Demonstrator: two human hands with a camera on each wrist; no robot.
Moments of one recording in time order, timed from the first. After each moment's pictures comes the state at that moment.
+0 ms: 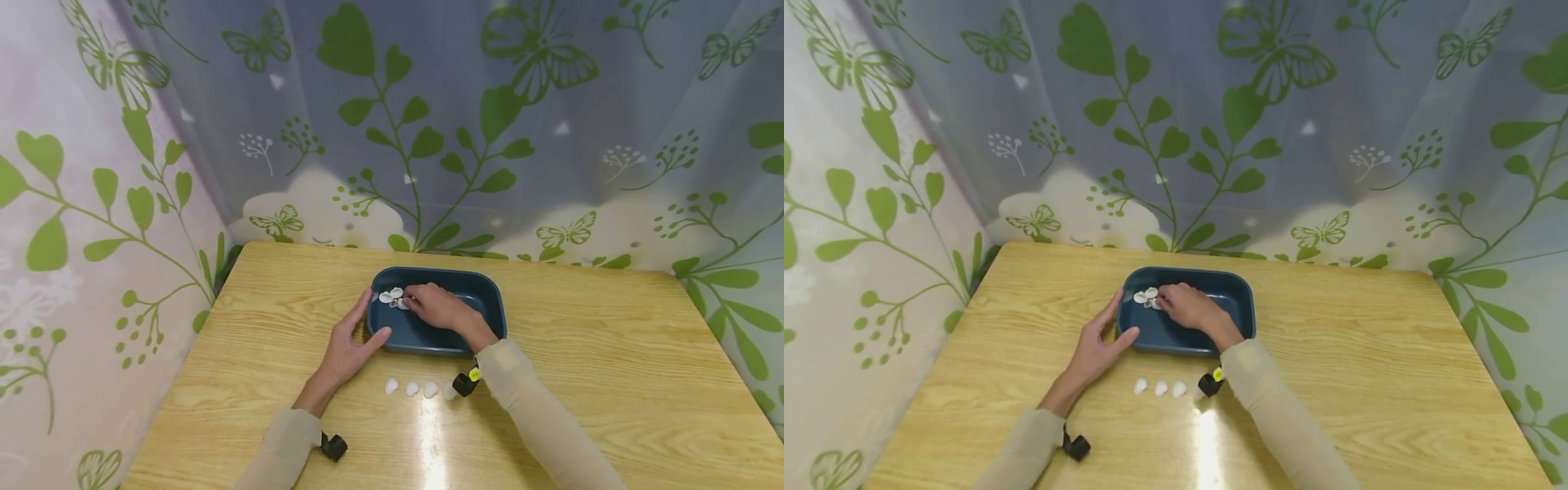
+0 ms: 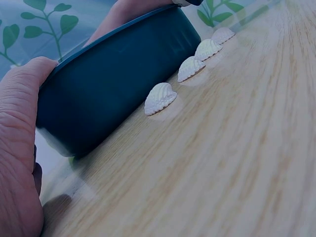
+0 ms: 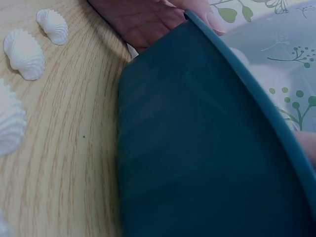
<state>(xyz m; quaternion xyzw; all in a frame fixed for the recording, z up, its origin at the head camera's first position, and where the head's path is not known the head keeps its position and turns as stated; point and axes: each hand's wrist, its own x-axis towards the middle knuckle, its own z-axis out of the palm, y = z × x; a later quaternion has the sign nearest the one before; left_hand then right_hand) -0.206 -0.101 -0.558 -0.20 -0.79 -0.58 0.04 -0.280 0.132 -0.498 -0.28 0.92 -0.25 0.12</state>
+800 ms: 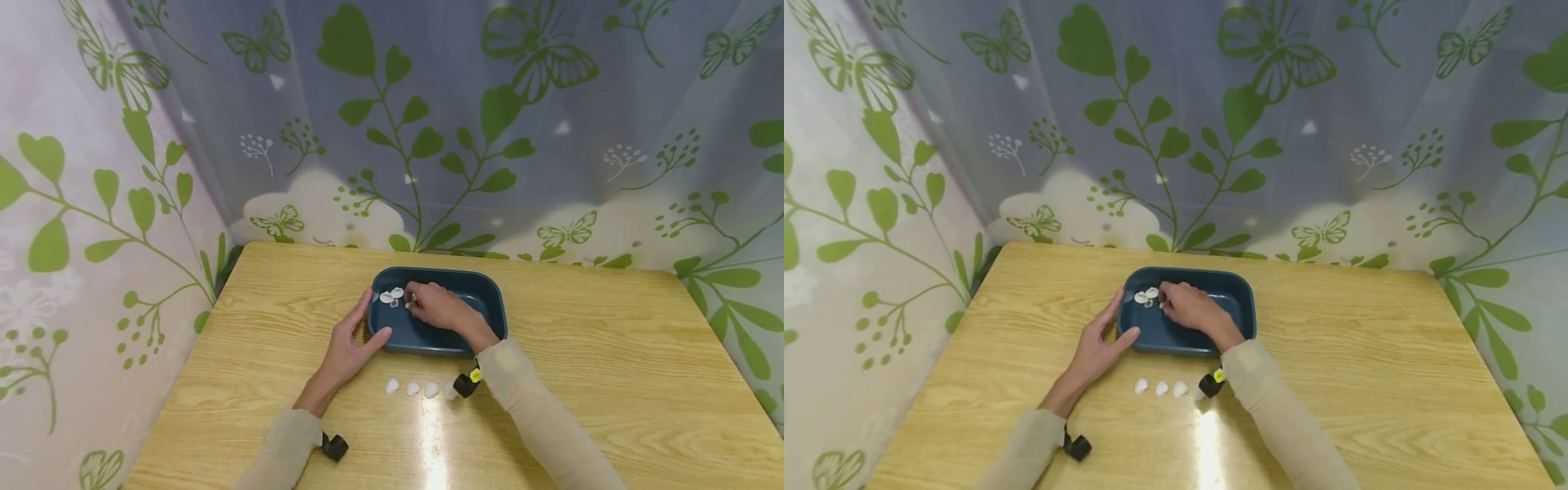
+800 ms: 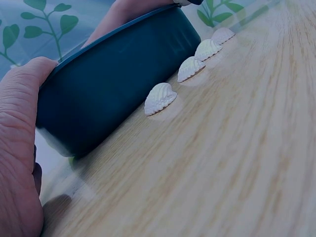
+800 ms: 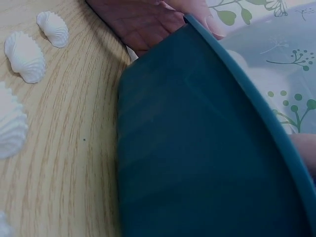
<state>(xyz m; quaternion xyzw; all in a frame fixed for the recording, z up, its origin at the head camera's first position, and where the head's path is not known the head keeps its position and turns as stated) -0.206 -0.101 -0.558 -0.20 -0.78 -0.59 0.04 -0.277 0.133 -0.496 -0.26 0.93 -0.22 0.12</state>
